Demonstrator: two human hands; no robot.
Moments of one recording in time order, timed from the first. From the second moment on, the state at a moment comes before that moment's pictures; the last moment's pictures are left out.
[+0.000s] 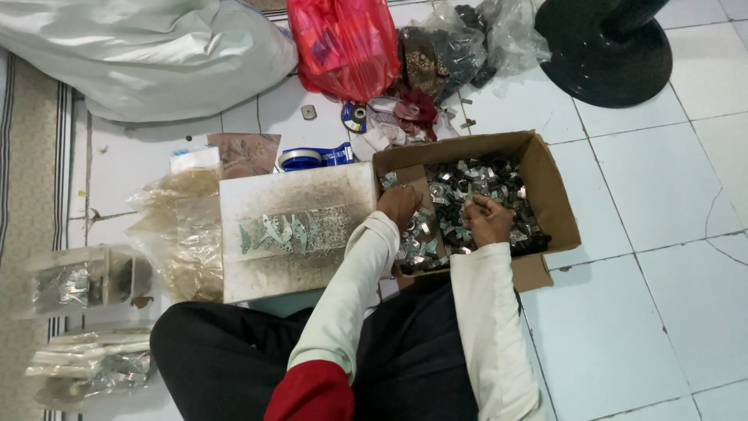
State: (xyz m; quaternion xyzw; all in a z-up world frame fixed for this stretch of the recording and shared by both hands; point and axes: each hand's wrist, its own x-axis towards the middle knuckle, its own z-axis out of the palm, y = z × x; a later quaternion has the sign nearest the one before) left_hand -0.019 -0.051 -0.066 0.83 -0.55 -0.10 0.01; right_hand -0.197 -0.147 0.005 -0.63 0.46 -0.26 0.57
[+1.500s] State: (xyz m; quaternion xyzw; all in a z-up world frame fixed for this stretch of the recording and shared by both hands) left_hand 0.040 -0.021 -0.034 0.79 -0.17 -0.28 0.52; right_hand -0.124 -0.200 -0.131 -0.92 0.35 0.01 0.18
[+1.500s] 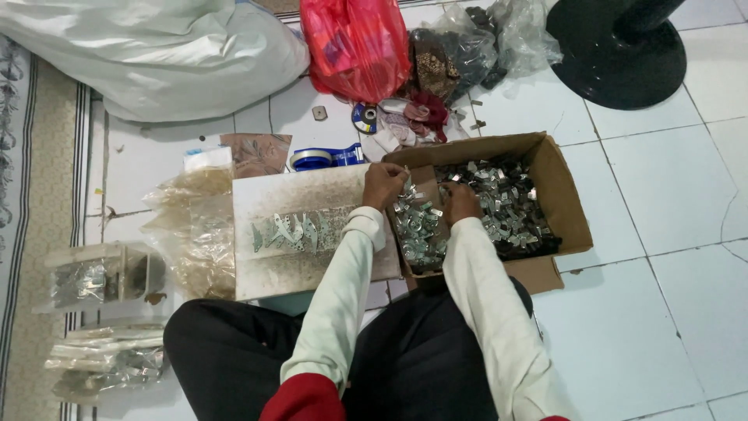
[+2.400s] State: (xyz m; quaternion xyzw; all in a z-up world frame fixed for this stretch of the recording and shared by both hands) left_hand -0.026 -0.006 -0.037 0.86 -0.42 -0.04 0.30; right_hand -0.127 -0.233 -0.087 -0.97 0.22 0.02 0.12
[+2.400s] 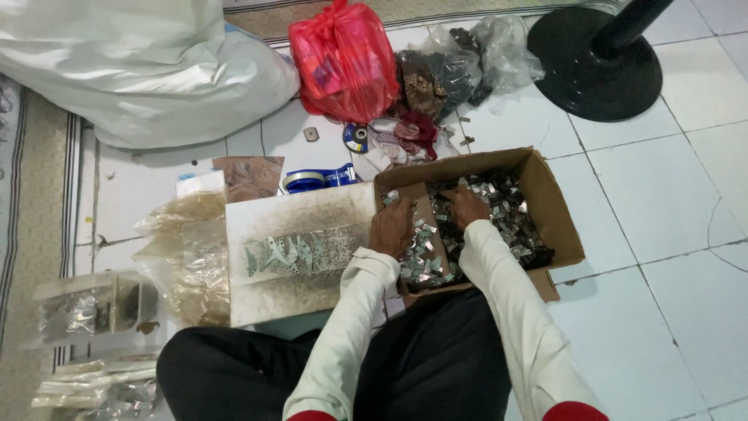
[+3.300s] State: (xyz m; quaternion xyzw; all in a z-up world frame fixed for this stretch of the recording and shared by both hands) left_hand -0.025 -0.002 -0.022 0.77 -0.31 -0.15 0.53; right_hand -0.146 -0.201 -0.028 -0.75 0.35 -0.25 0.50
